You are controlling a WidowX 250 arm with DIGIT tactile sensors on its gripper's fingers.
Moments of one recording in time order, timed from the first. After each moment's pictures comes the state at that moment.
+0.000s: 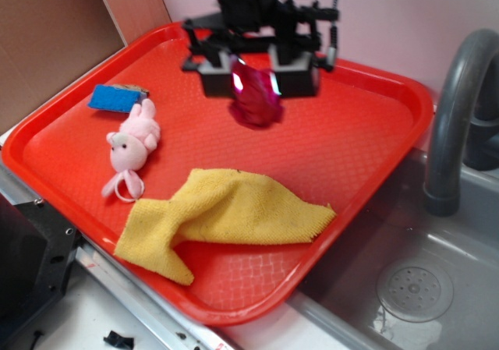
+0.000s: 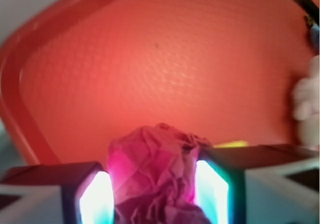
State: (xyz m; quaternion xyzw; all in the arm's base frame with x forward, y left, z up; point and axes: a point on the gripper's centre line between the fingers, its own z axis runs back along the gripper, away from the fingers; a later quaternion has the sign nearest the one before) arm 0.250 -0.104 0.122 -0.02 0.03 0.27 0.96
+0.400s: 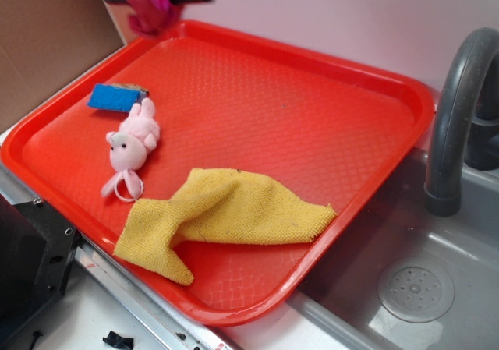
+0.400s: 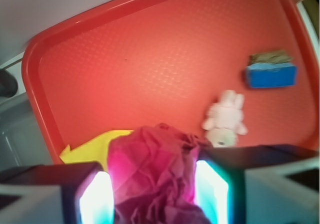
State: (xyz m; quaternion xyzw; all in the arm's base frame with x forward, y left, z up) arm 0.221 -0.050 0.199 -0.05 0.02 0.19 0.98
